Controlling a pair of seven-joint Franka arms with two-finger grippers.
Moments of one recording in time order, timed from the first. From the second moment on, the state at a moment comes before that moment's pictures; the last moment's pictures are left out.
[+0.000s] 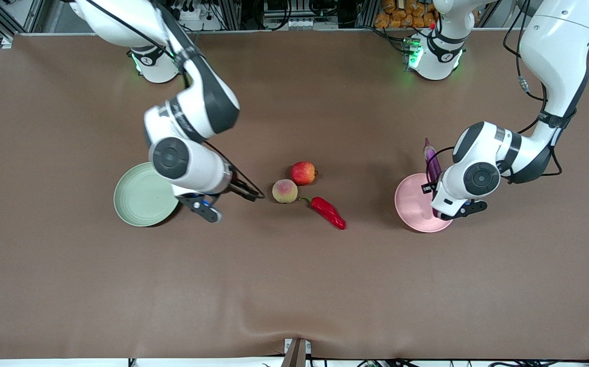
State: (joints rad) left arm 0.35 0.52 -0.61 -1.96 0.40 2.02 -0.74; right arm 0.58 0.57 -0.07 -1.45 0.34 1.94 1.05
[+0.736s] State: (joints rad) left arm 0.38 0.55 -0.60 -1.95 0.45 2.04 -0.74; right arm 0.72 0.77 -0.07 -1.45 0.38 2.16 1.18
